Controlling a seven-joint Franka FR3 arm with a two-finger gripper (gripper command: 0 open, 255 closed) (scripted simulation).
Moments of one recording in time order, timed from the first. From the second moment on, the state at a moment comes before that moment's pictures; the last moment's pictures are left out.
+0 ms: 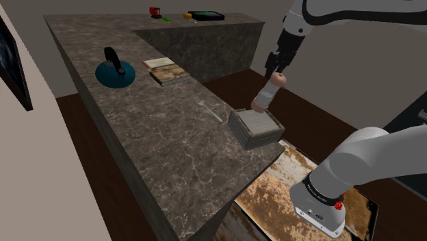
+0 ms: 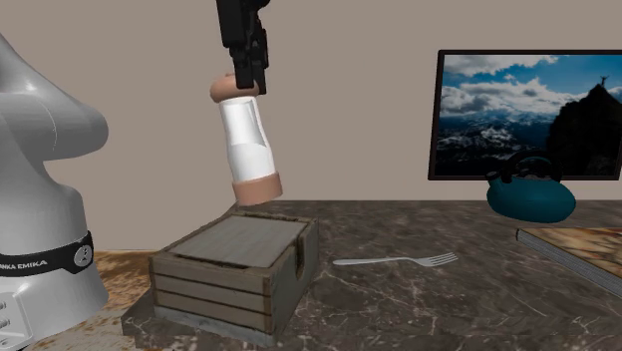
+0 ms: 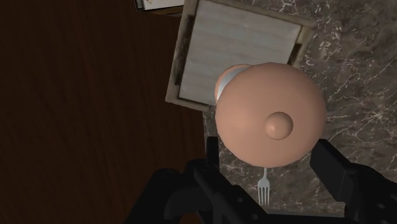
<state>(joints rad) -0.15 -0.61 0.00 -2.36 0.01 1.81 -0.05</state>
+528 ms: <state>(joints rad) -0.14 -0.61 0.00 -2.46 0.01 1.91 -0.05</state>
